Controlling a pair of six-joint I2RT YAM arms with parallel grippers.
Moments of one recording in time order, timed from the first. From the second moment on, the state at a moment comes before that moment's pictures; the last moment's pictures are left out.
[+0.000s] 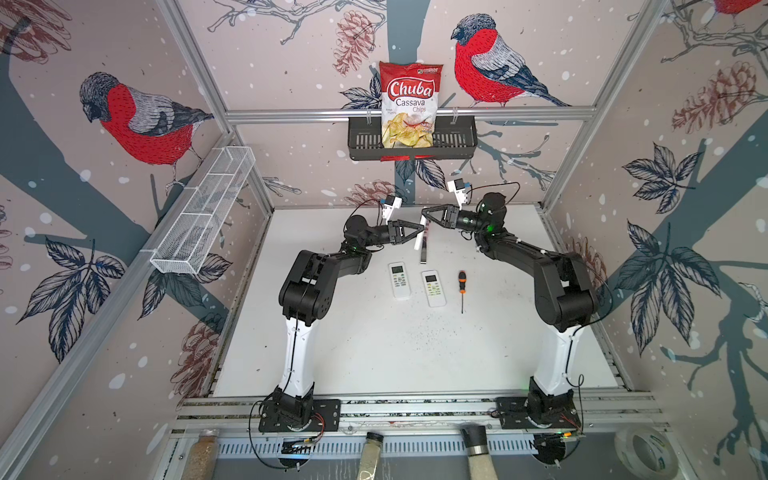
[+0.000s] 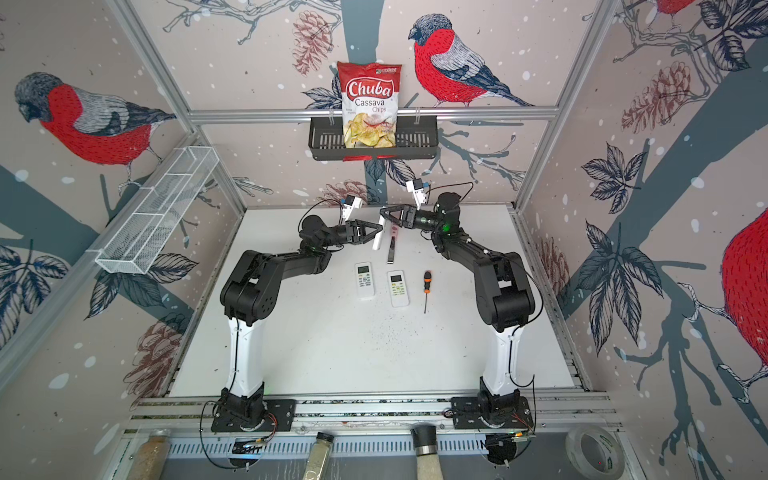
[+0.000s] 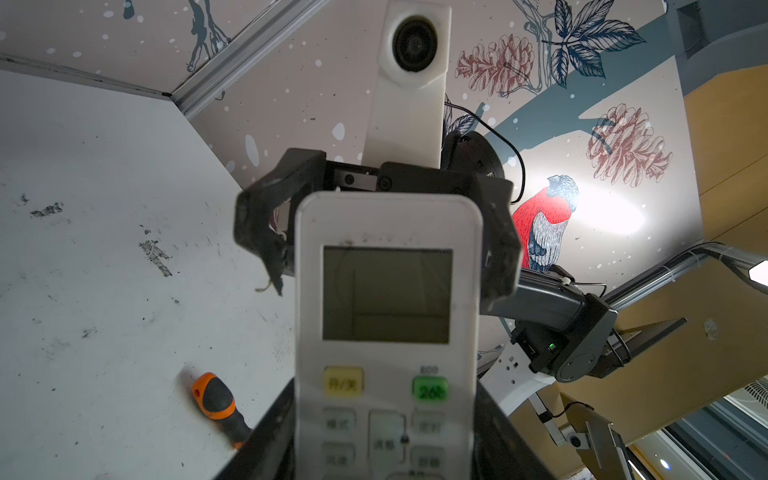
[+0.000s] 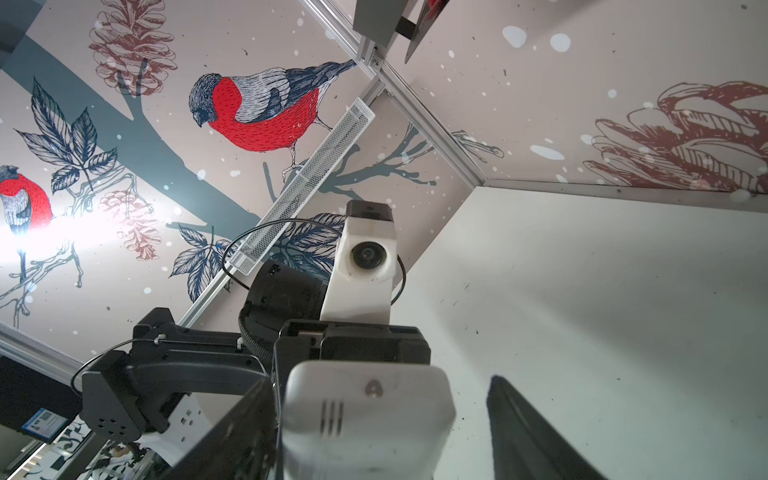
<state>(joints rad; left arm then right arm) -0.36 2.18 1.35 1.19 1.15 -1.28 0.31 2.01 1.39 0.67 -1.07 0.81</state>
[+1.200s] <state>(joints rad) -0.35 2.23 1.35 1.27 1.15 -1.36 0.33 2.01 1.39 0.59 -1.06 0.77</state>
